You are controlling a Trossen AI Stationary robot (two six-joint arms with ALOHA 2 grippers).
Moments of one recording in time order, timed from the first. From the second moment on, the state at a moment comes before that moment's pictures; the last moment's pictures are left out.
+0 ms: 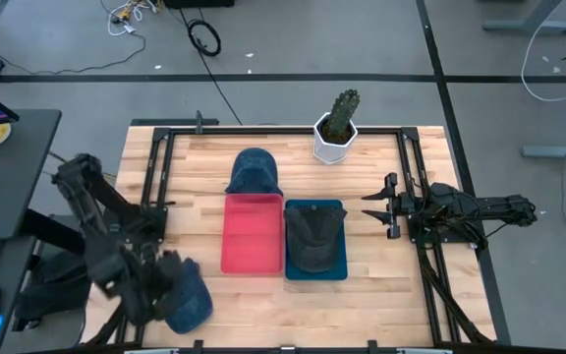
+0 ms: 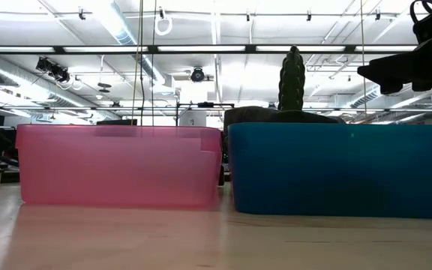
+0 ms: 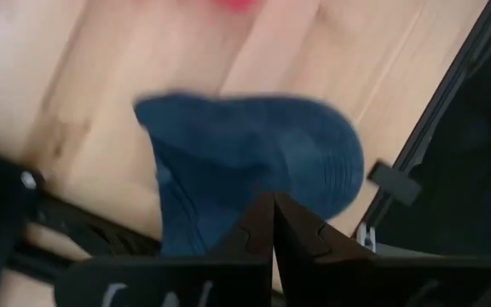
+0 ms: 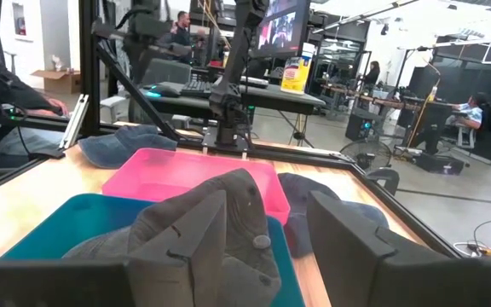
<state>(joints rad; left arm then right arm) -1.03 1.38 1.28 -1.29 -0.21 -1.50 0.03 0.00 0.02 0.02 0.04 -0.17</state>
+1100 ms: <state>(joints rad) -1.10 1.59 1.15 -1.07 -0.16 -1.72 0.03 0.00 0.02 0.02 0.04 -0.17</state>
